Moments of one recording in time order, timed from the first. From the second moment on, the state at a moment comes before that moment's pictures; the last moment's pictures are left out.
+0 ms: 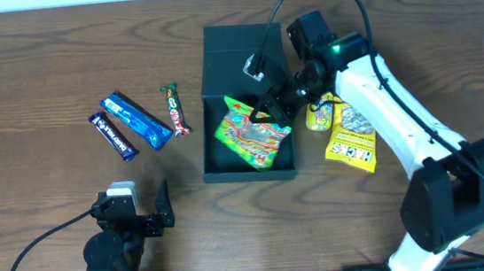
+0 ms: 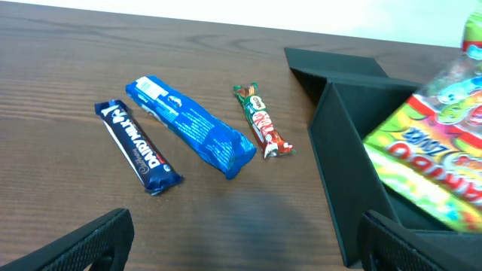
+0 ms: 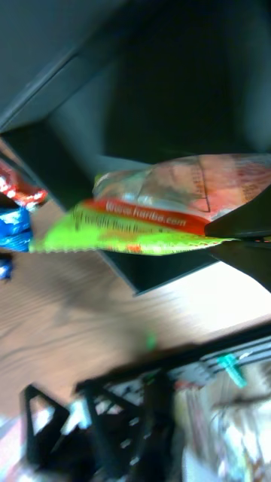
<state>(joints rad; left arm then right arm) -0.12 0.01 0.13 -0.46 0.03 -0.14 0.37 1.84 1.57 -1.06 -0.74 -0.36</state>
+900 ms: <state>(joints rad) -0.12 0.01 0.13 -0.46 0.03 -0.14 0.45 1.86 1.83 -1.36 -0.63 -0.97</state>
